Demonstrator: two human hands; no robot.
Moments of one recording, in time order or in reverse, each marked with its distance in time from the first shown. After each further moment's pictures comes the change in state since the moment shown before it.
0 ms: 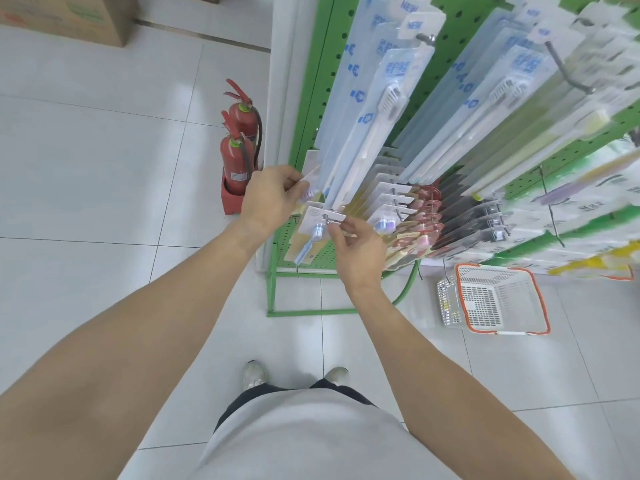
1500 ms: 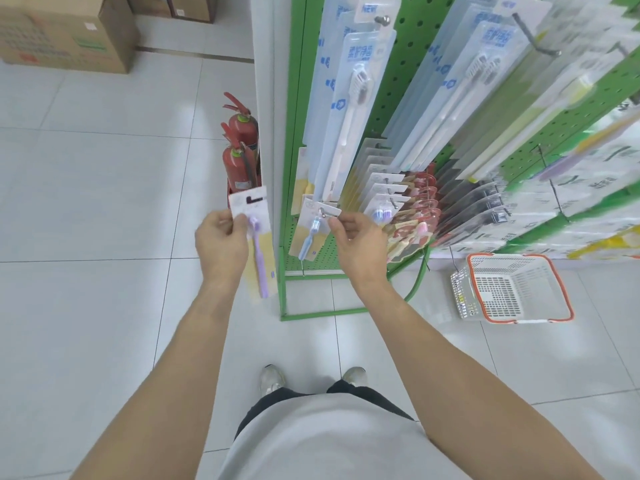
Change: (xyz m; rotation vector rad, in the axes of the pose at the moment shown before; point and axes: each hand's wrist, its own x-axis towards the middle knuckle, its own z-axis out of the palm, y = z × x) left_hand -0.085 -0.020 -0.025 -0.381 0.354 -0.415; right_hand -0.003 0.004 -0.011 -0.018 -0.011 -0.048
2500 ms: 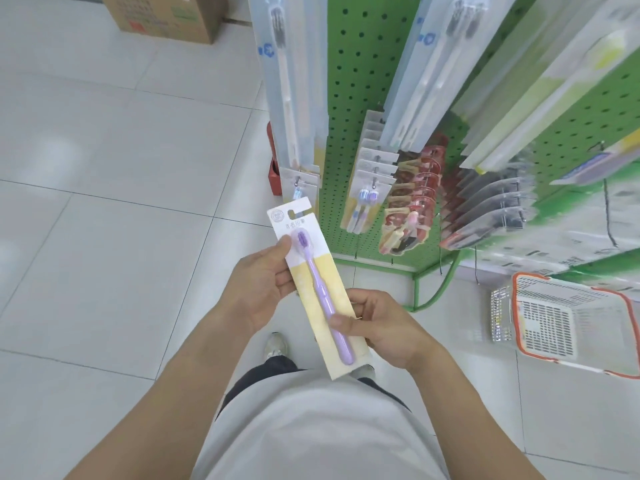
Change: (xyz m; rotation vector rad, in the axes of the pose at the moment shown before) left_hand -0.151 0.008 0.066 -0.386 -0.267 -0.490; right_hand -0.052 0.086 -0.136 0.582 -1.132 0.387
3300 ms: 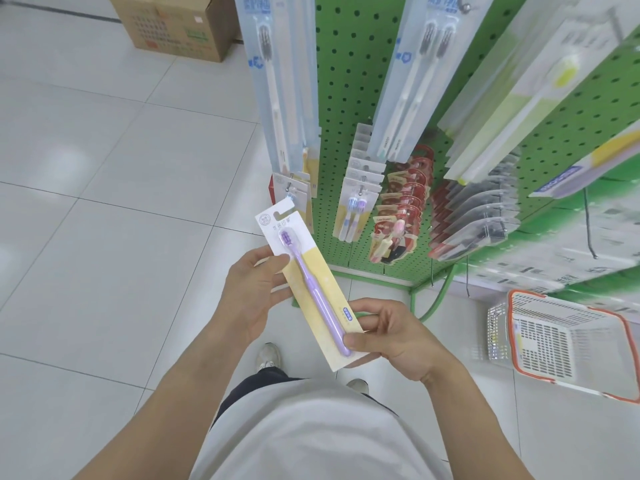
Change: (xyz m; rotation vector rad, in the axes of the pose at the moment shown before) left_hand -0.015 -0.011 0.013 -0.036 0.138 0.119; right_hand -0.032 -0.006 -0.025 -0.051 0.015 -0.014
